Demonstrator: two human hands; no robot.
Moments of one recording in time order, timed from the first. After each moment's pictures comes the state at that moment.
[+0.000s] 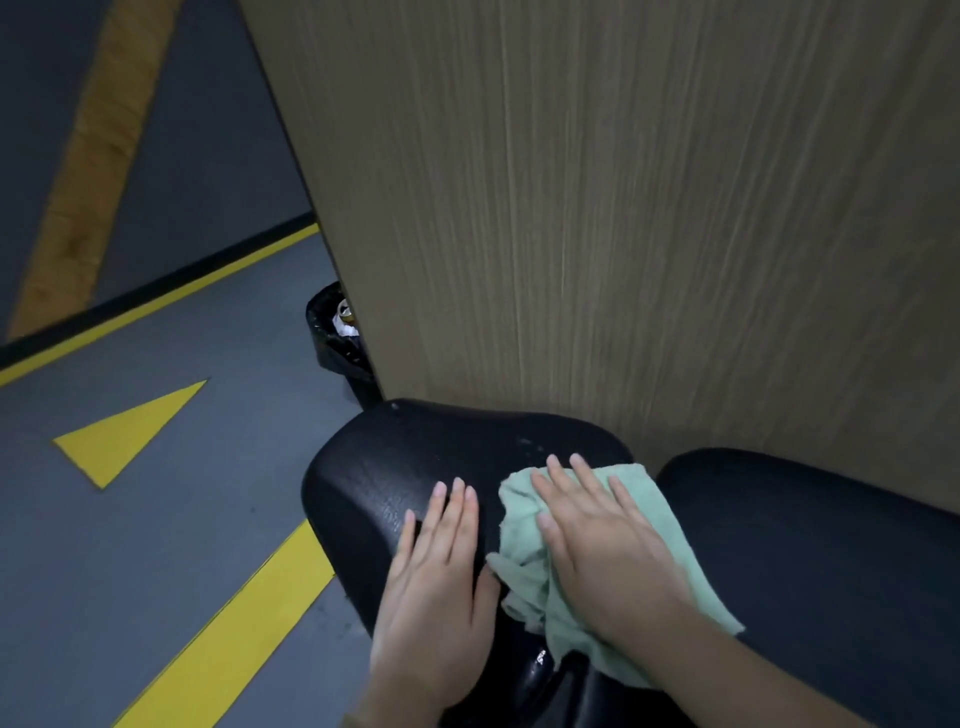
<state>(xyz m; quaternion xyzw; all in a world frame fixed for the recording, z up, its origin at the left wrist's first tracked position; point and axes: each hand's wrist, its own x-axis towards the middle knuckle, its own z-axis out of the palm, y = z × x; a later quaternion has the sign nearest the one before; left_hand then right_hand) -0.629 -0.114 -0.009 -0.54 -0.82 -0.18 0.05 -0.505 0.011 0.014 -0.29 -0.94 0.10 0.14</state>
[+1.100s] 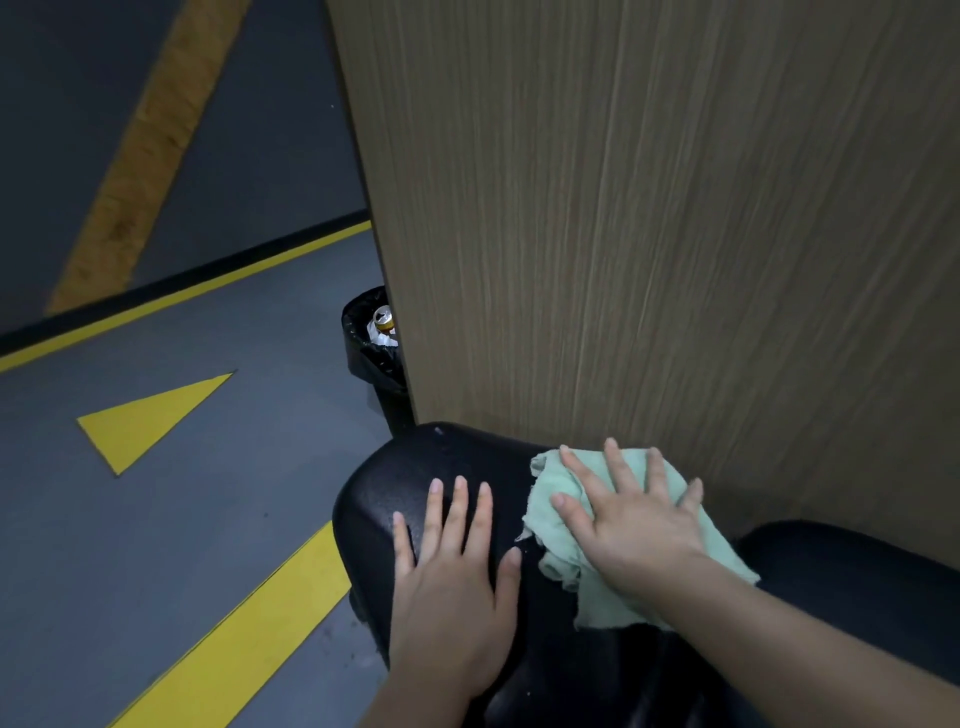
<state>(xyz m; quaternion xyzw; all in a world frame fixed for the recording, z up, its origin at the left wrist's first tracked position) -0.676 -0.088 -0.014 -0.44 -0.89 -0.14 0.08 -0.574 0.066 0.032 -0.38 -0.92 0.09 -0.08</state>
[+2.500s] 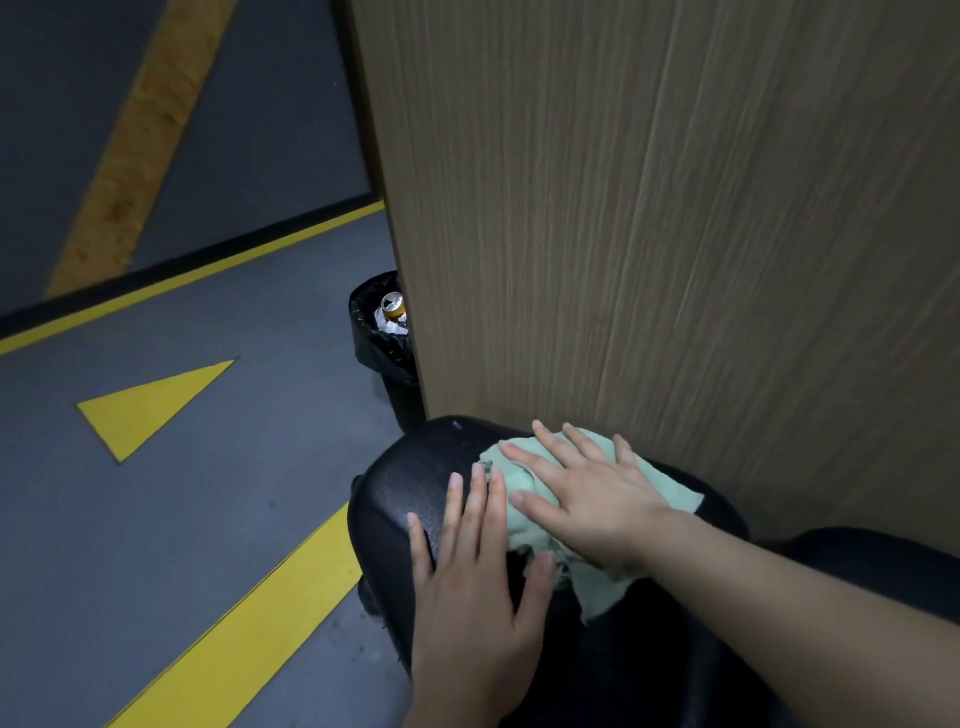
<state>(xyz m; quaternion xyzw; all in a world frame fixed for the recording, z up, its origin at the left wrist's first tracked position) -0.677 -0.092 -0.011 -0.45 -0.84 -0.30 0.05 -0.627 0.069 0.031 -0.21 -0.97 0.10 -0.08</state>
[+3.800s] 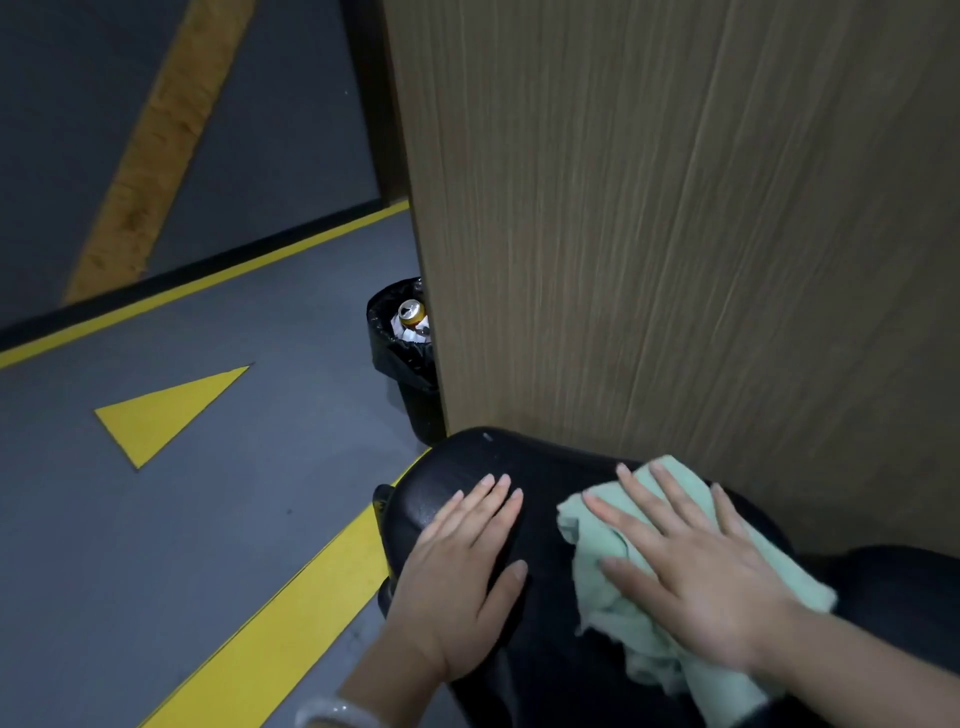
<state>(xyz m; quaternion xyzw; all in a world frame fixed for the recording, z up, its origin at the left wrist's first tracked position) -0.753 -0.111 -0.014 -0.61 -0.76 -0.22 0.04 -0.569 0.050 0.032 -0.25 -0.97 0.07 -0.03</state>
